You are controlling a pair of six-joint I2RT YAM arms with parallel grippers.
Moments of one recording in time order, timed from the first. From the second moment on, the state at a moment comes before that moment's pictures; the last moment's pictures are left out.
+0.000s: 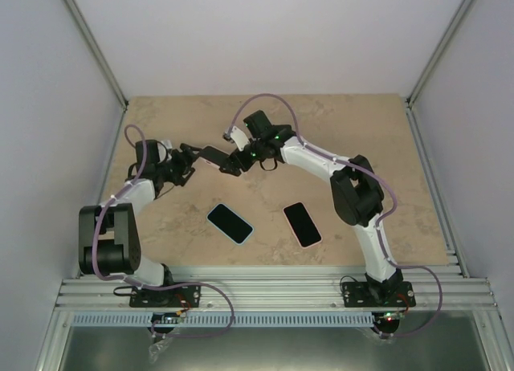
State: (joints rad) left arm 0.08 1.49 0.74 0.07 0.65 -0.91; right arm 0.73 2.21 1.82 -0.45 -0.49 -0.05
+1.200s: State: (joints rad) left arm 0.07 1.34 0.73 0.19 0.78 -0.97; right arm 0.76 1.95 1.67 -0.40 -0.49 -0.13
